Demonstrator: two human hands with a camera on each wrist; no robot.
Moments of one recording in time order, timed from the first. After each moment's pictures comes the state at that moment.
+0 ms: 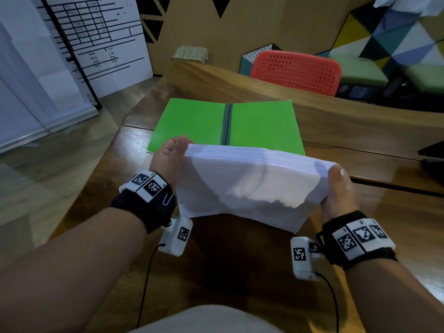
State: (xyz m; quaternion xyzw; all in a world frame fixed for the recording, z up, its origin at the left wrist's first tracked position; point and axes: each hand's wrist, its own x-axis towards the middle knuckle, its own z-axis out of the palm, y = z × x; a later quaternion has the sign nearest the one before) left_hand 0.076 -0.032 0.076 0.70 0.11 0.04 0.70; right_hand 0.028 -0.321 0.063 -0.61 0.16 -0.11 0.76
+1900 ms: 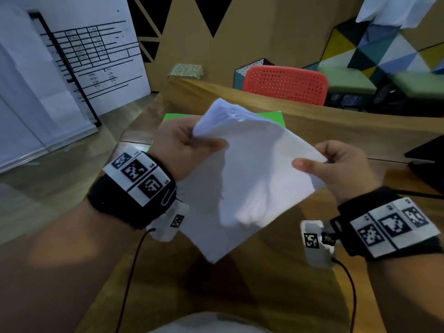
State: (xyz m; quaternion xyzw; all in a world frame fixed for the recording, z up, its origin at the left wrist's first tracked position) left_hand 0.044 -0.066 0.175 0.82 -0.15 0.11 0.55; right_hand 0.024 -0.318 0.147 -0.78 0.03 -0.10 0.62
